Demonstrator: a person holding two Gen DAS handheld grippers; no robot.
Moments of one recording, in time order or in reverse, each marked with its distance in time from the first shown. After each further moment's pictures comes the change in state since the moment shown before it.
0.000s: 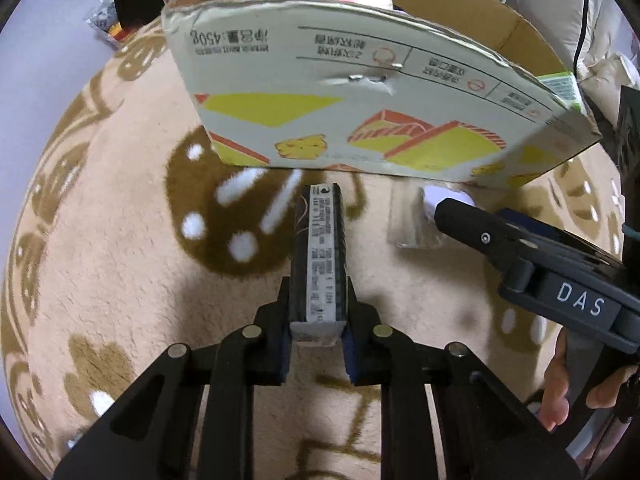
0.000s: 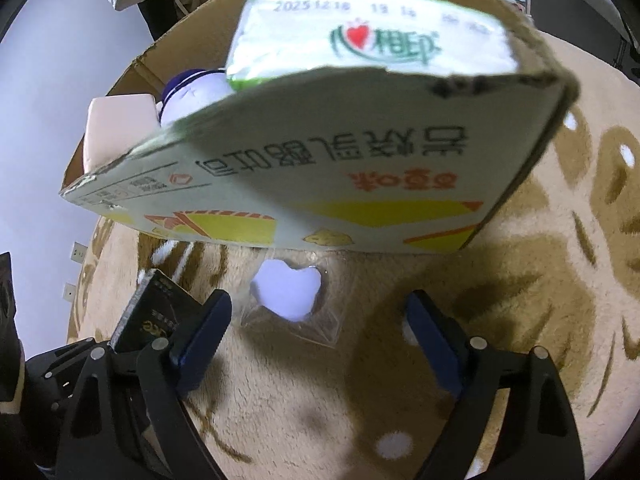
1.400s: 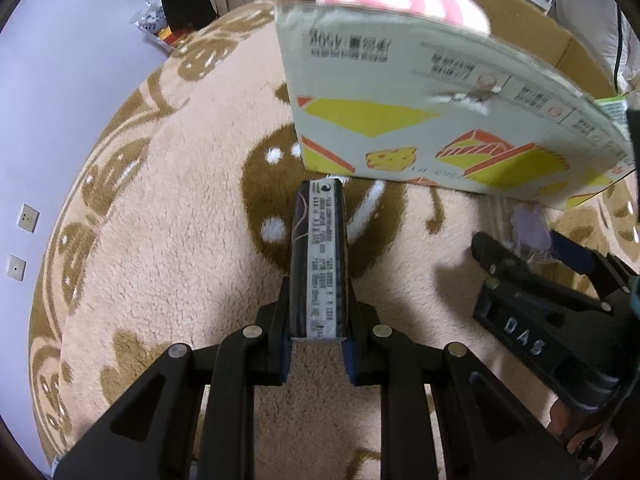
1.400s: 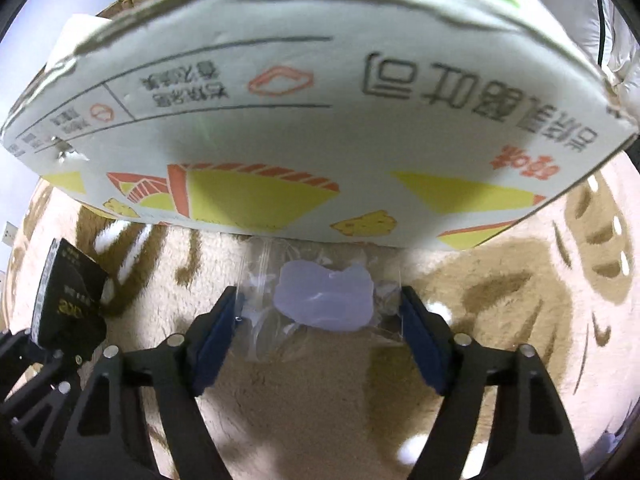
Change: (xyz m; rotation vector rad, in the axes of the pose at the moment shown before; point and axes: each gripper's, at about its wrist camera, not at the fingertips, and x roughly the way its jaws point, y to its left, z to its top) left arm -0.002 -0.008 -0.003 -0.065 -0.051 0.171; right arm 0.053 0.081 -0.024 -0.110 -0.010 -0.297
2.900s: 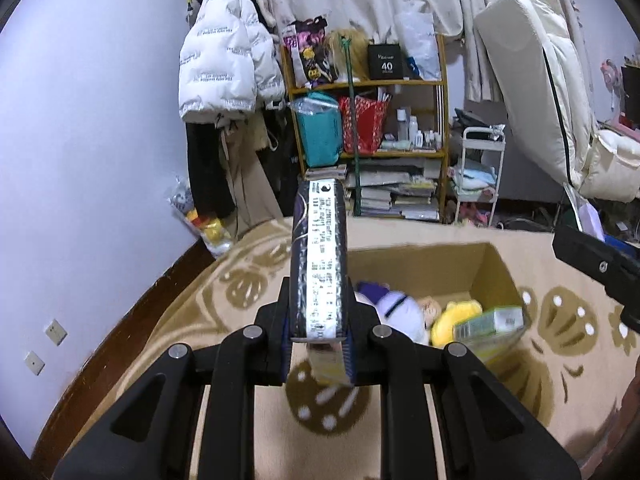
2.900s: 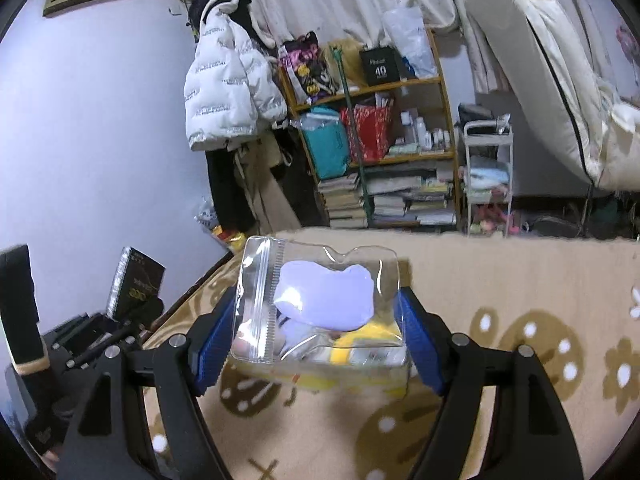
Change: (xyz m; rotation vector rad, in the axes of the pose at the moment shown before) left arm -0.186 -0.011 0.039 0.055 -0.668 0.029; right arm -0.232 -0.111 0.030 0.041 -0.652 0.263
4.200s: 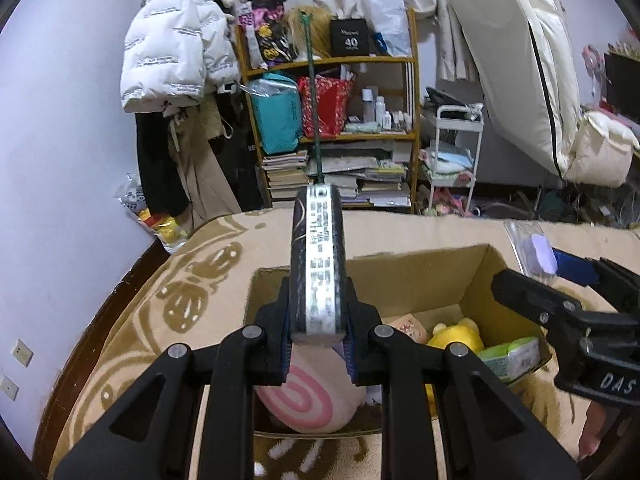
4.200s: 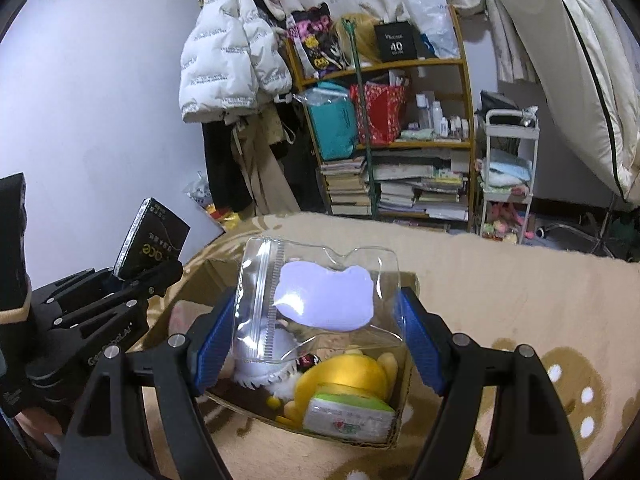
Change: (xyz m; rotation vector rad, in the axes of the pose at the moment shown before) left arm 0.104 -0.041 0.005 0.054 0.067 -0.128; right arm 0.096 -0.034 -0.011 -0.038 0.098 0.032
